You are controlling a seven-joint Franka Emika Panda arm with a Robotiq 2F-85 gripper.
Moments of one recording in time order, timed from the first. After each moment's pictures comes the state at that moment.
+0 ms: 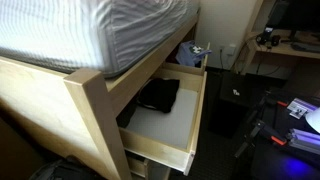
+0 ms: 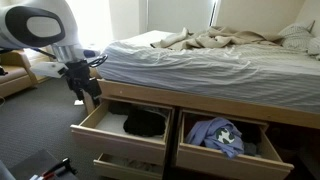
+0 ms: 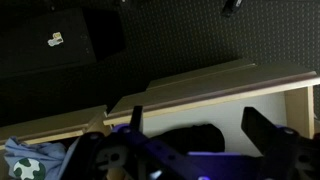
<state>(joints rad) 0.04 -0.79 0.12 -2.77 -0.07 2.02 0.09</state>
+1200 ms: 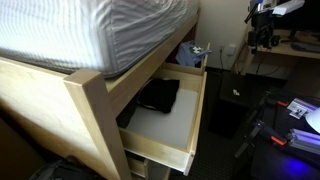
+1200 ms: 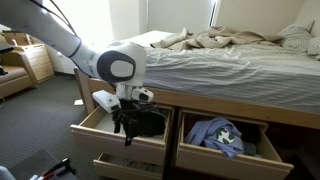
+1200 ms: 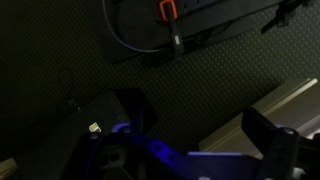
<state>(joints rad) -0.19 -0.25 -0.14 -2.60 -0.21 2.05 0.14</state>
